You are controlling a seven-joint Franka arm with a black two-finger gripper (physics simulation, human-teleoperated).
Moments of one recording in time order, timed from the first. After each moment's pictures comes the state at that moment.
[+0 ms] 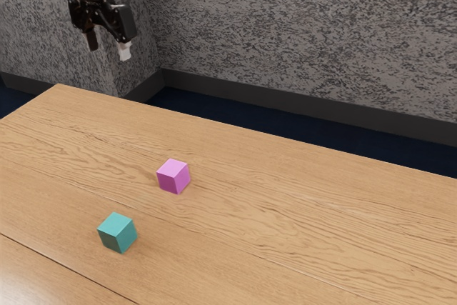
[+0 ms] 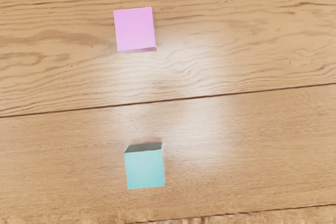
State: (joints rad) arm 0.08 0.01 -0.10 -1.34 0.03 1.29 0.09
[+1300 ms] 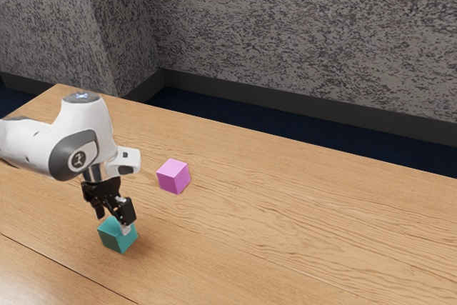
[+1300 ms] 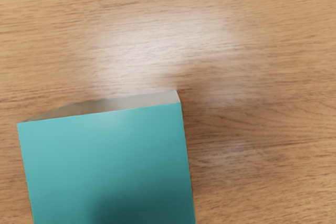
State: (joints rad) arm 0.09 -0.13 -0.02 -2.55 0.02 2.32 0.18
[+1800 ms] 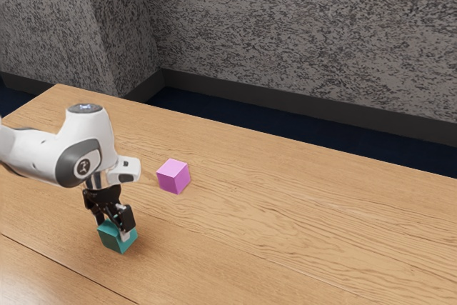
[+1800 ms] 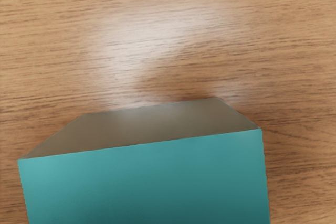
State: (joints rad) arm 0.11 -0.02 0.00 -2.52 0.02 2.38 0.22
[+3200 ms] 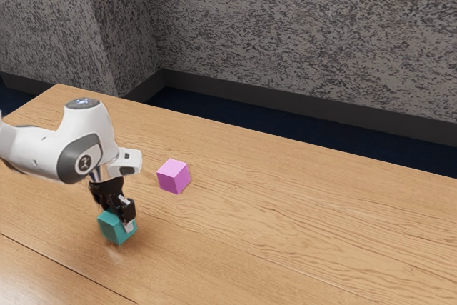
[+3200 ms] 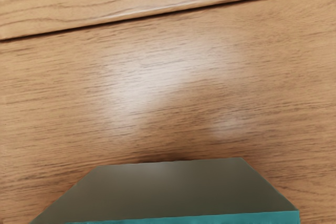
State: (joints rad) arm 0.11 -0.02 0.01 -2.49 0.02 2.44 0.27
